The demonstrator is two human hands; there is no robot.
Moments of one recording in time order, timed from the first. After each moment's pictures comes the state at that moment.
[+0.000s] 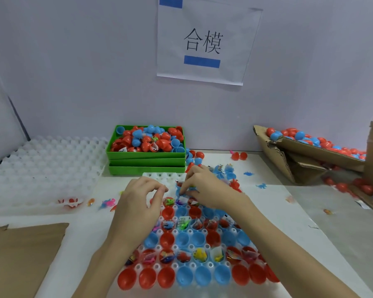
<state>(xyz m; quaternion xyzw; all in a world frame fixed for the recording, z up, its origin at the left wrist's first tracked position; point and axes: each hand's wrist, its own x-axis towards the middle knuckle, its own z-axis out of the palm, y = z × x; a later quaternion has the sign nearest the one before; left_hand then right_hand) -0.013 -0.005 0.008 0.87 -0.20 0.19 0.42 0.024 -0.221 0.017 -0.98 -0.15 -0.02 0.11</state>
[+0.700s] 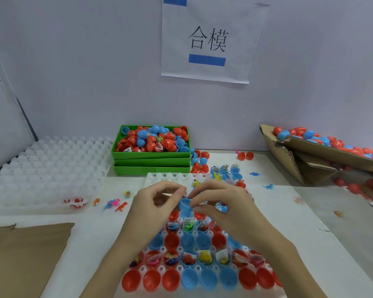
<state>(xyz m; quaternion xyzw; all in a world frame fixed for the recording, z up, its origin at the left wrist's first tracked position) -0.017 -0.017 0.013 0.78 -0.20 0.05 0.59 -0.067 -0.215 0.030 -0.89 -0.19 -0.16 0.37</state>
